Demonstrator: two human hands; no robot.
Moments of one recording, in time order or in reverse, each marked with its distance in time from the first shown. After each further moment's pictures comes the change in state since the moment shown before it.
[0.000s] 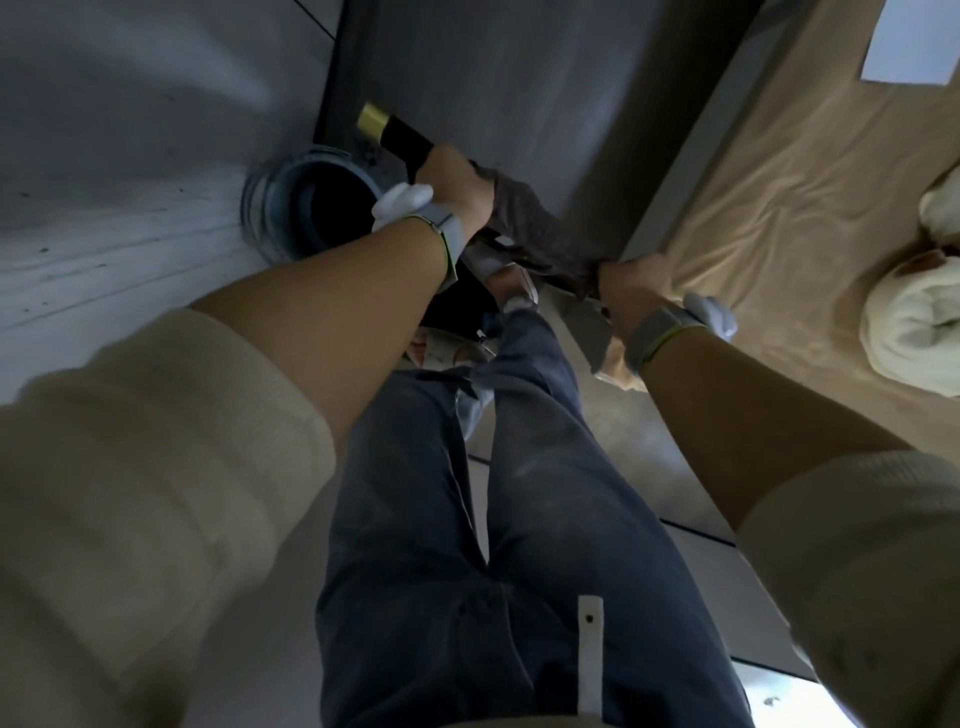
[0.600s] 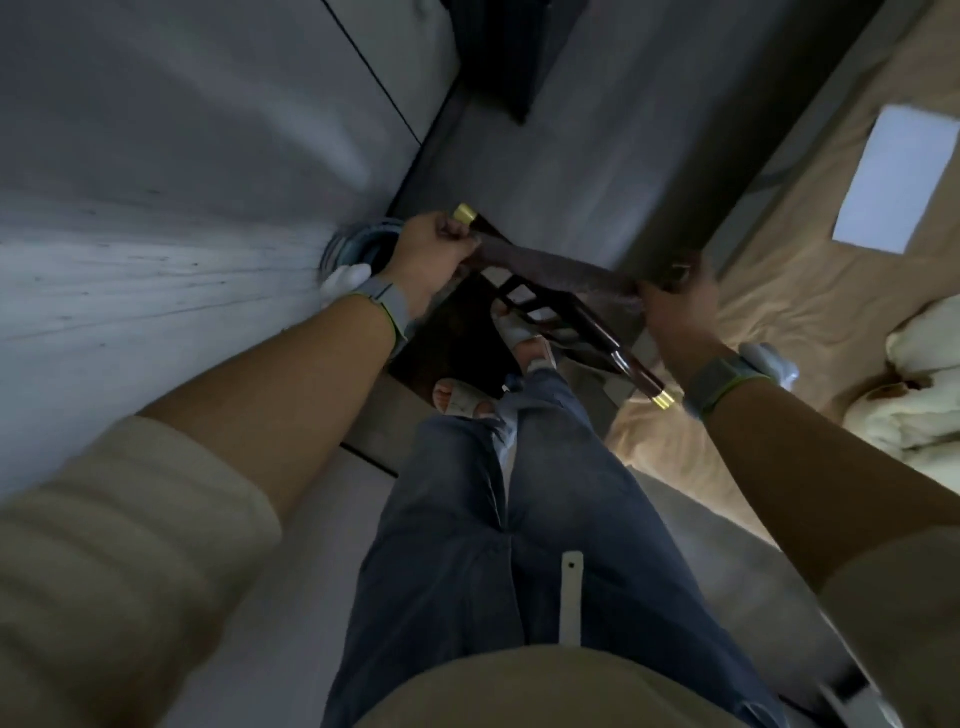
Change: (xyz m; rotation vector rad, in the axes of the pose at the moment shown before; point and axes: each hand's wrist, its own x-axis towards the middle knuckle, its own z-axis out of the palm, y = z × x) left_hand -0.062 -0.058 -0.142 -0.584 0.008 0.104; right_hand -0.099 -0.083 -0.092 0.158 -0.059 -0.585
